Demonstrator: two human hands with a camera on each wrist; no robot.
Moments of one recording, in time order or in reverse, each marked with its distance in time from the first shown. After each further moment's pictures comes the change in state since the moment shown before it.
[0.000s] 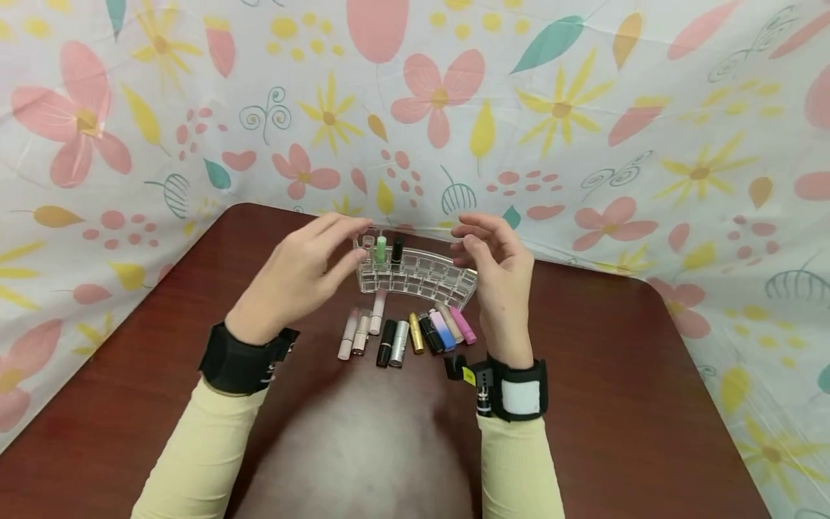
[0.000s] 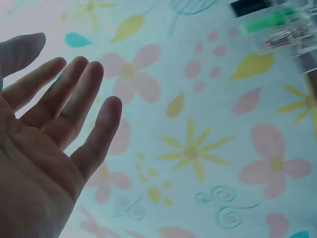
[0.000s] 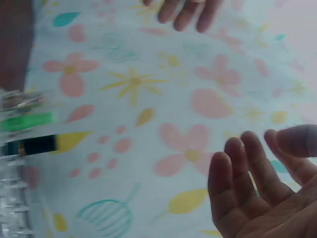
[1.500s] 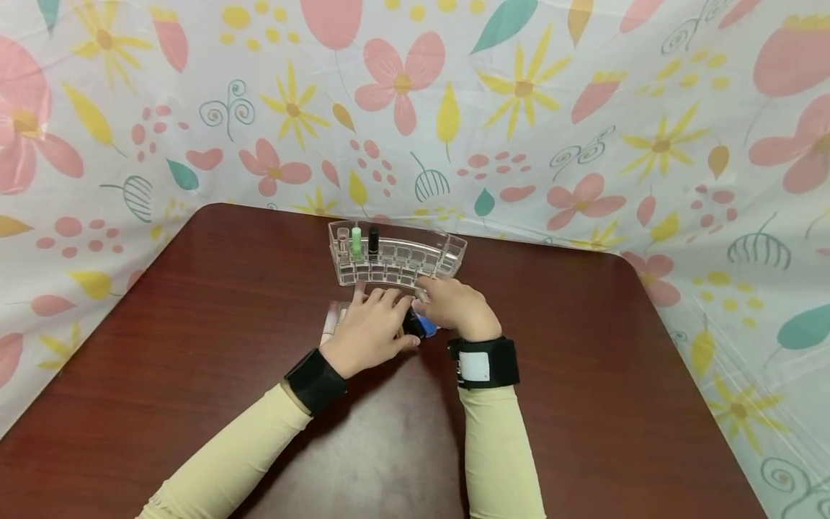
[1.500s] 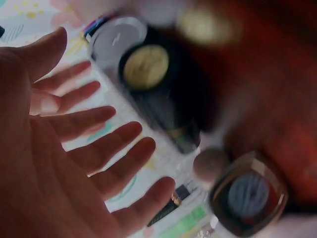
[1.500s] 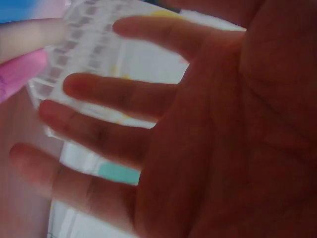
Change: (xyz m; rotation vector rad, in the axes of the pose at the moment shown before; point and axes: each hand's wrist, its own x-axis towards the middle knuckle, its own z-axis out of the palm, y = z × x) left_hand -0.031 0.050 0.149 0.293 -0.538 -0.151; right_hand -0.002 0.055 -0.035 -1.272 -0.897 0.422
